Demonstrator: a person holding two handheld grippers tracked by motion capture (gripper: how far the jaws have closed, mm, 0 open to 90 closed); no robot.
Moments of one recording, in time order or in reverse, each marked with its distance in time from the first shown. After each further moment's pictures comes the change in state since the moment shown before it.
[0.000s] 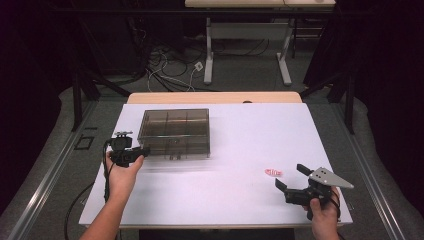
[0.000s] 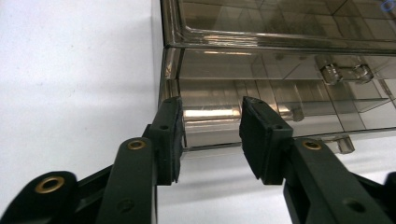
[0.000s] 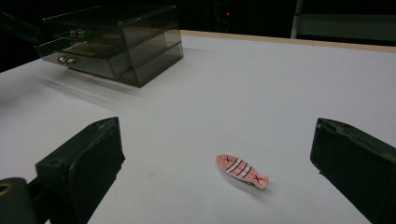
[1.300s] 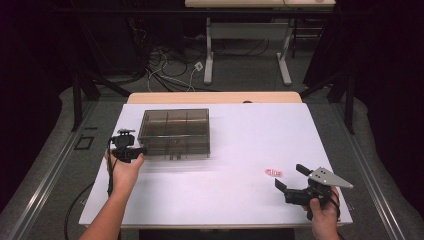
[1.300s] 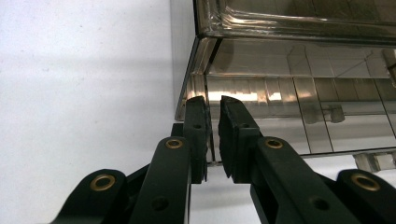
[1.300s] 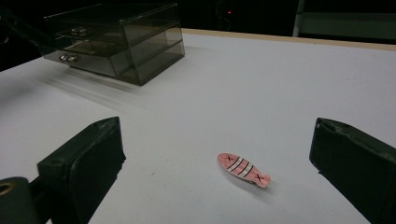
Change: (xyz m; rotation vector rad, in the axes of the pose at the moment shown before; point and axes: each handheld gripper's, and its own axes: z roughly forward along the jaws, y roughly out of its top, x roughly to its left) left arm 0.006 0.007 0.021 0.088 0.060 -0.018; right arm -0.001 -0.001 0.000 0.011 0.005 -0.009
